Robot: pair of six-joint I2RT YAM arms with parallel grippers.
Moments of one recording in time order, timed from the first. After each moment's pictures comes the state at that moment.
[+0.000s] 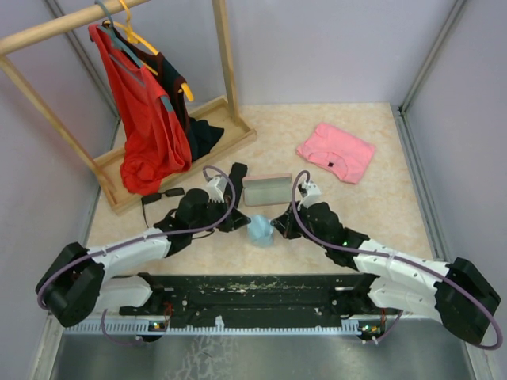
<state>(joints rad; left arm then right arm) -0.71 1.22 0.46 0.34 0.25 -0.69 0.84 0.99 0.38 0.21 0.06 0.70</state>
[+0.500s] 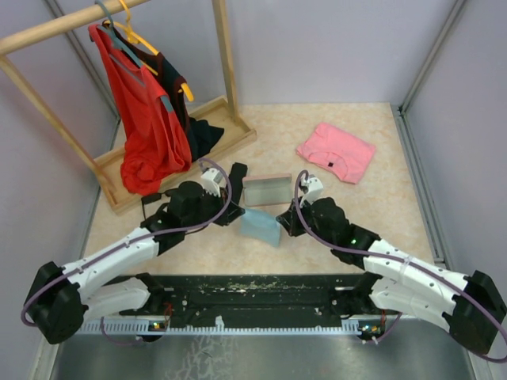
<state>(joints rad) -0.73 1.06 0.60 0.07 0.17 -0.52 0.84 0.88 0.49 -0.01 0.08 0.52</state>
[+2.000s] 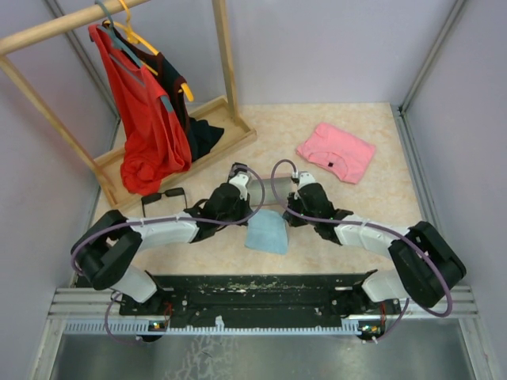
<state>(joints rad) -0.83 1.51 0.68 0.22 -0.12 -0.39 0.64 1.33 0.53 0.11 -0.02 0.42</state>
